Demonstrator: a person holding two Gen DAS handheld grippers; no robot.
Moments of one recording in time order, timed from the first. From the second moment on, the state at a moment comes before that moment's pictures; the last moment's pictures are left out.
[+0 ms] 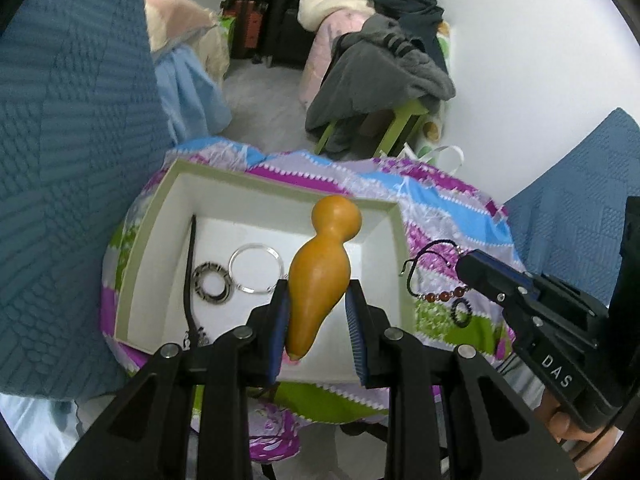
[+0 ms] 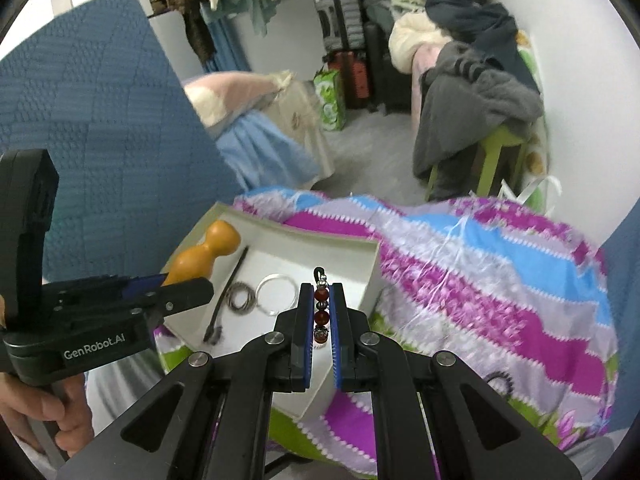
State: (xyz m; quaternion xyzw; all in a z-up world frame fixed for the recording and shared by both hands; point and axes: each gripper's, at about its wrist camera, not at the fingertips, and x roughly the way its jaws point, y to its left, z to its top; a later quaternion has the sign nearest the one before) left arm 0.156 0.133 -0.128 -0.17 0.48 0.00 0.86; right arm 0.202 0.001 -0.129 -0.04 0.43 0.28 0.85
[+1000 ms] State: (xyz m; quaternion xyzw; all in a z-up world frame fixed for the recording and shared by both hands) left arm 0.171 0.062 -0.104 -0.15 0.44 -0.04 0.88; right arm 0.206 -0.098 -0.092 -0.02 0.38 0.25 0.89
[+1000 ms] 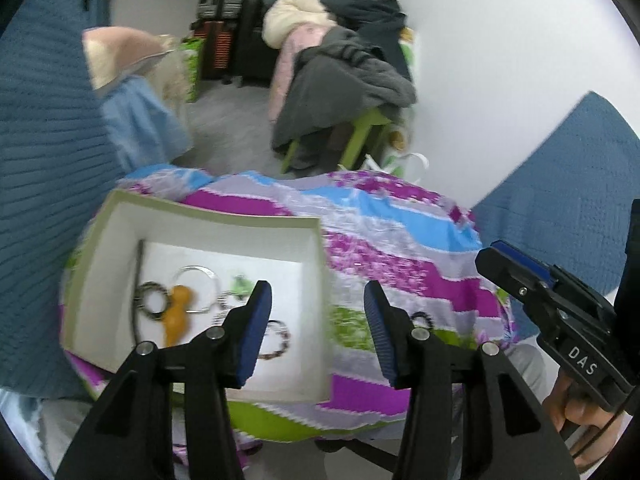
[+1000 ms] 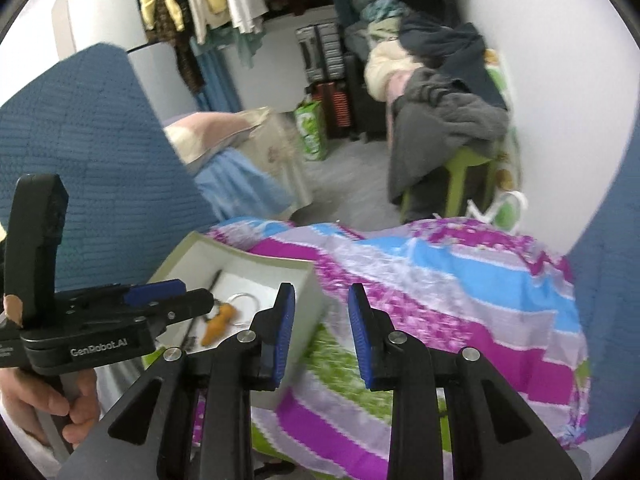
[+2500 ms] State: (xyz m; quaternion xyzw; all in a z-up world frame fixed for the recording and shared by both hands) left arm 0.279 -0.054 -0.266 -0.13 0.51 -0.02 0.85; right arm 0.239 -0.190 -0.288 -0.08 0.50 0.15 0.85
